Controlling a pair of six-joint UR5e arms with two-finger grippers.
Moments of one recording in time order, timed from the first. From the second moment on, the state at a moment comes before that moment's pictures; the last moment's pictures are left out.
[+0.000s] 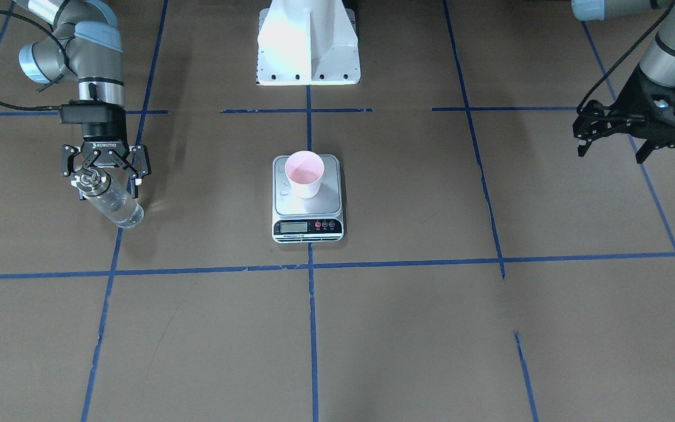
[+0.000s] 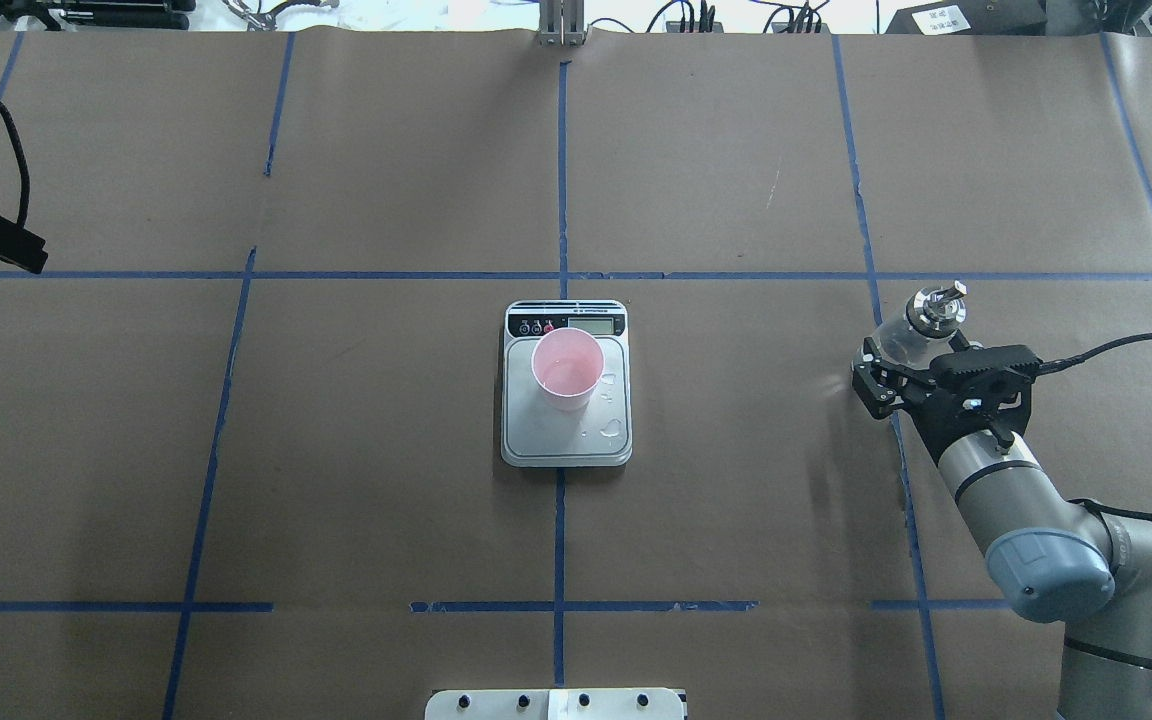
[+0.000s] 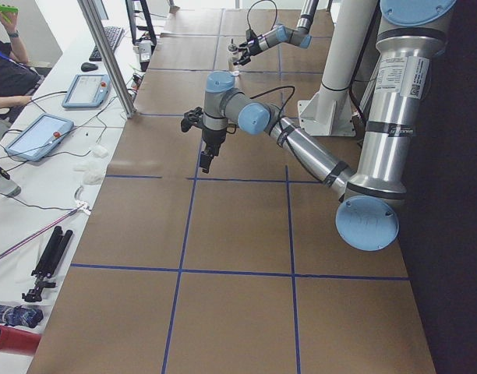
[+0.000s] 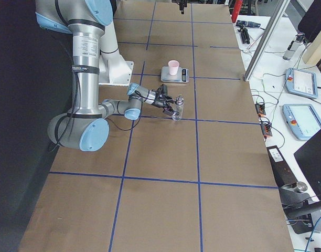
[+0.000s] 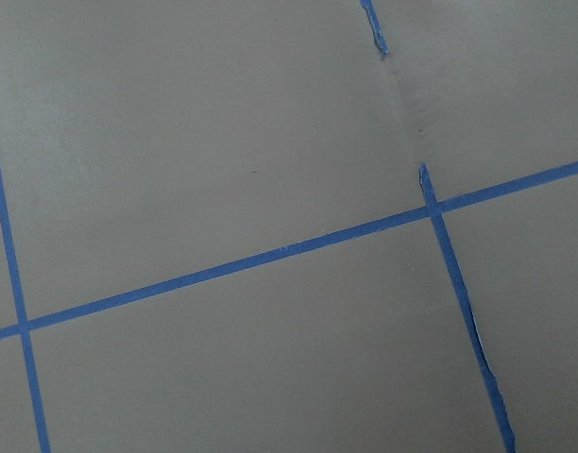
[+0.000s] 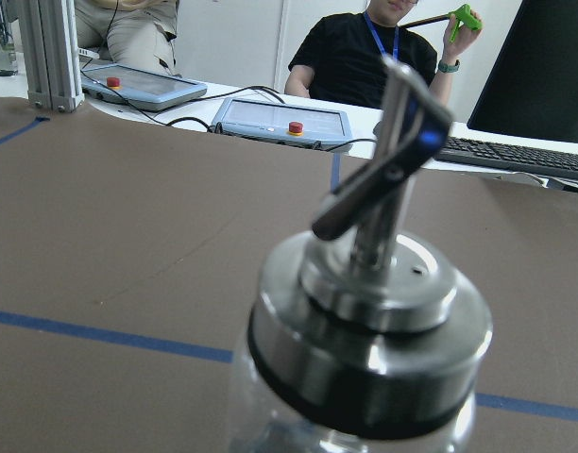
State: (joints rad) left arm -1.08 -1.70 -2.08 -1.48 -2.06 -0.42; right arm 0.30 -1.64 1.77 -0.69 0.74 1.11
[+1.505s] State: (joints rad) left arm -1.09 -1.70 -2.09 -1.47 -2.06 -0.42; right arm 0.42 -1.54 1.79 -0.69 0.89 0.99
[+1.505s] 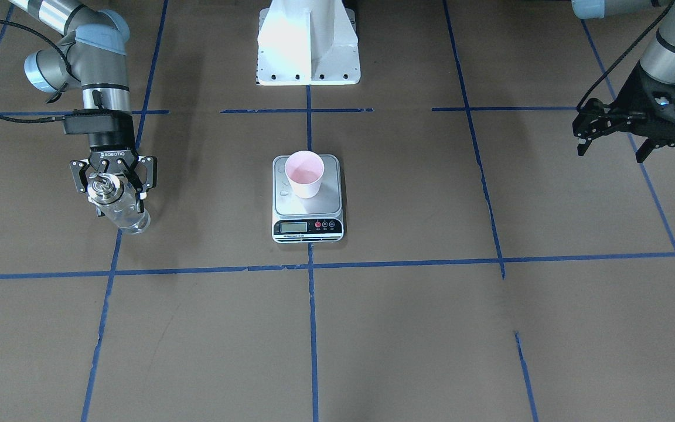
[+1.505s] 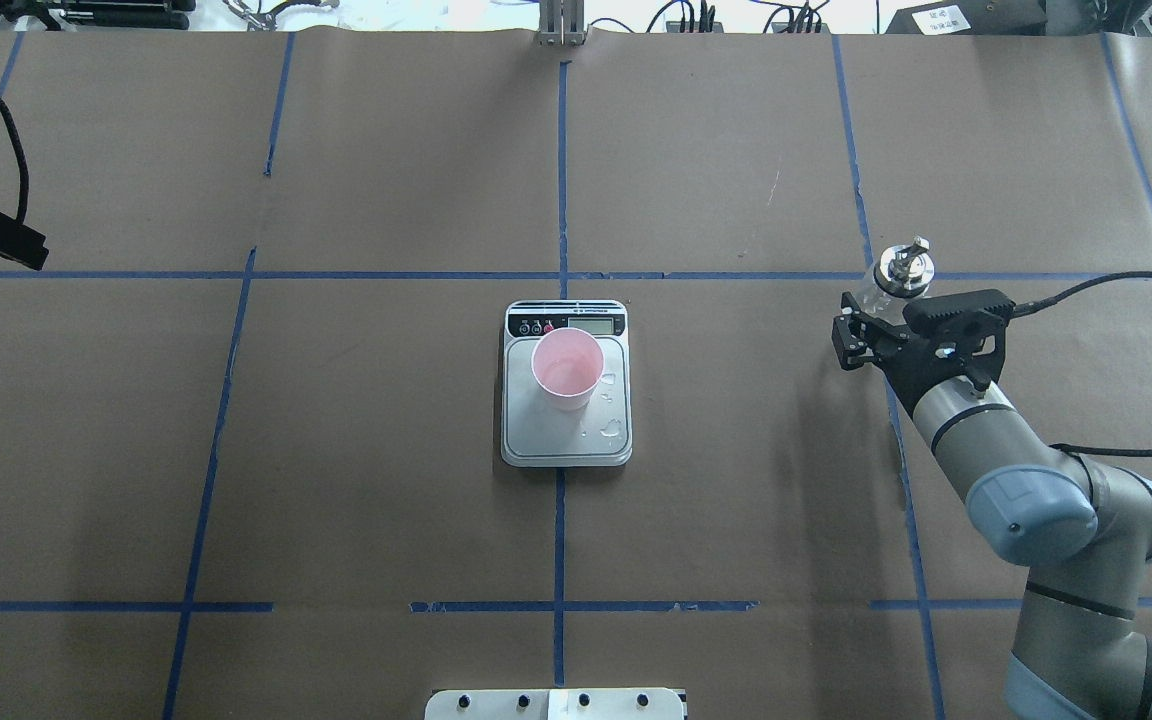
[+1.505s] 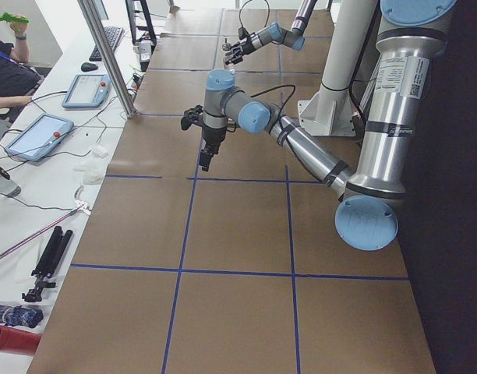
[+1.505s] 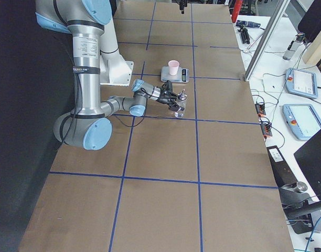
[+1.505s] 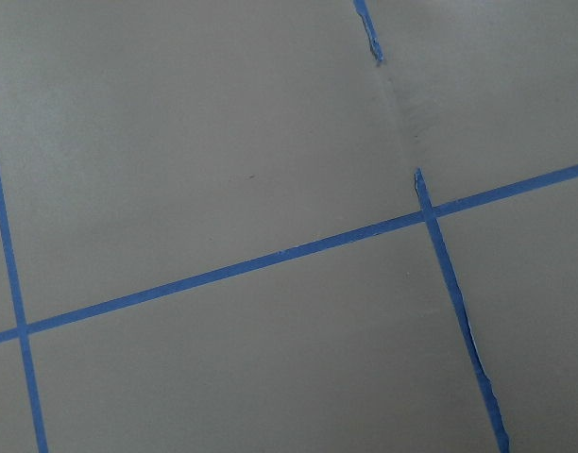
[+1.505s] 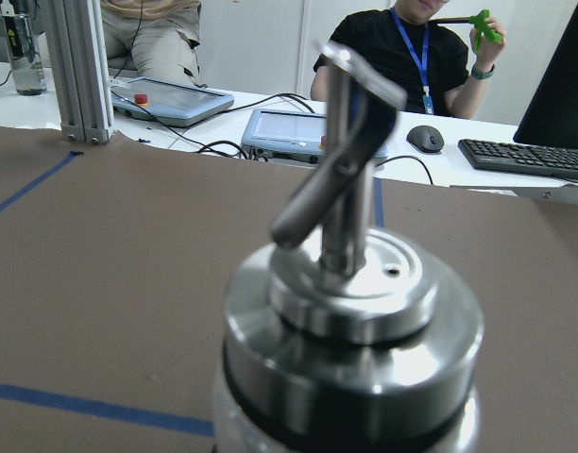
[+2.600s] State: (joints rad) left arm -1.12 -1.69 -2.08 -1.47 -2.06 -0.37; right arm 0.45 -1.34 1.98 -1.09 0.91 0.82
